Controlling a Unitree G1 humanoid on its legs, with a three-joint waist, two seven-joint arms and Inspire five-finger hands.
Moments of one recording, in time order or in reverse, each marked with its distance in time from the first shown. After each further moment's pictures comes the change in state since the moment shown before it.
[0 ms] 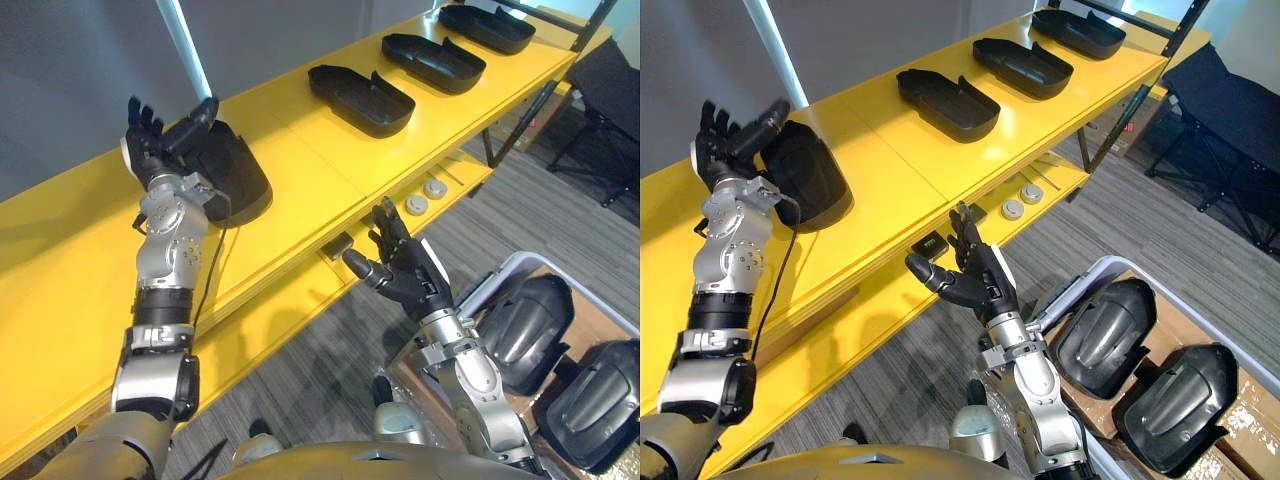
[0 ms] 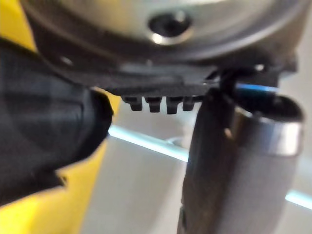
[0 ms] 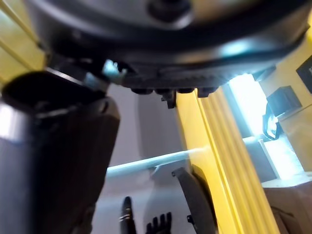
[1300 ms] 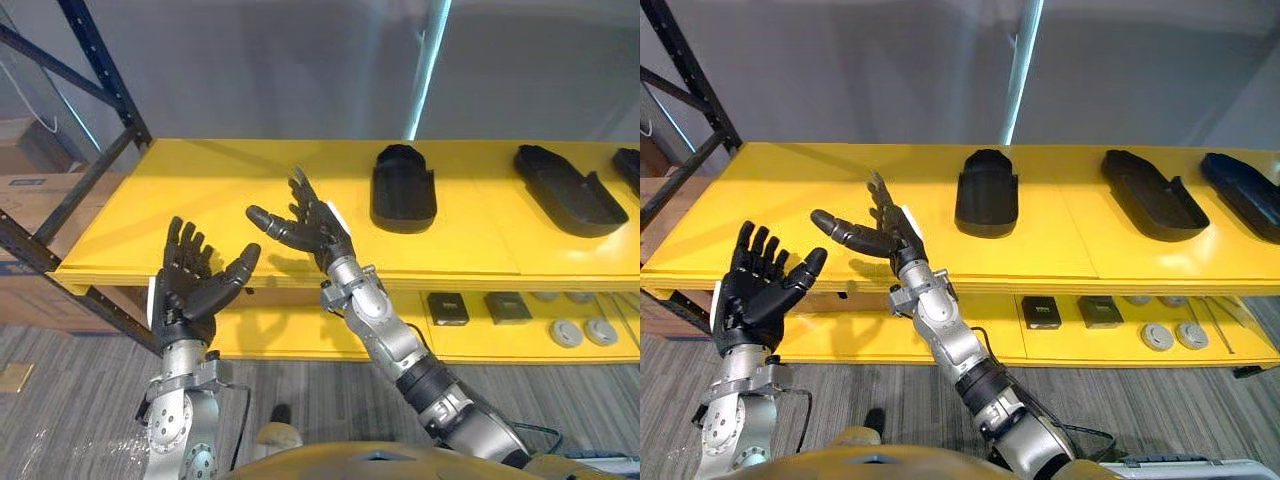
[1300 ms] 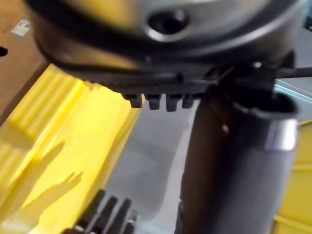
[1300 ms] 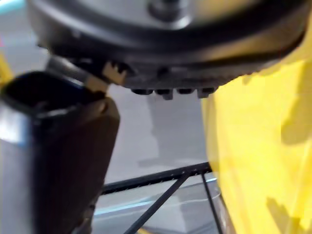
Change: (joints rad) left arm 1.039 -0.260 -0.165 -0.540 0.242 -0.191 -0.367; right arm -0.567 0.236 0.311 0.600 0.054 0.027 -0.340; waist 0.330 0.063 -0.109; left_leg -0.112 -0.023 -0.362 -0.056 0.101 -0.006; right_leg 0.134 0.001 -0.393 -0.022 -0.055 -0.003
